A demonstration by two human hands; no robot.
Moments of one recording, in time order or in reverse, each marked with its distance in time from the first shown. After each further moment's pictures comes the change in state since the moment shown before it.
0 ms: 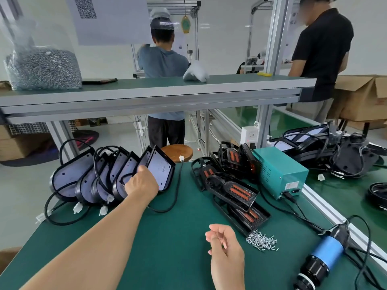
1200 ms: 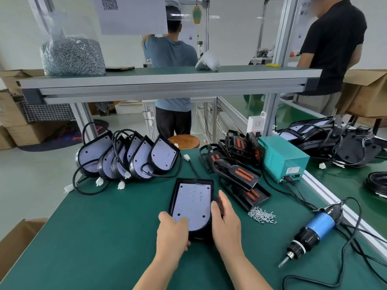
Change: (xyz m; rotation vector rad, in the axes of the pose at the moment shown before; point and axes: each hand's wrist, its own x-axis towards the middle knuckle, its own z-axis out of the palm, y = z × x) left_hand -0.223 -0.036 0.027 -0.909 -0.245 -0.164; right_hand -0.008 -0.013 0.000 -0.277 -0.137 -0.052
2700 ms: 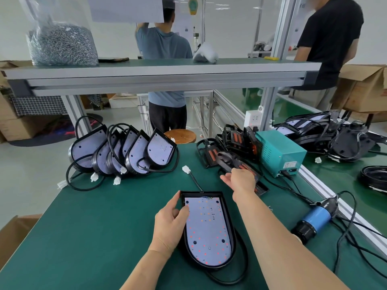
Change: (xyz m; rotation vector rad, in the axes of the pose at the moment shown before) left_hand 0.036 -0.029 0.004 -0.142 -0.094 0.356; right_hand 0.121 -0.028 -0.026 0.509 0.201 0.439
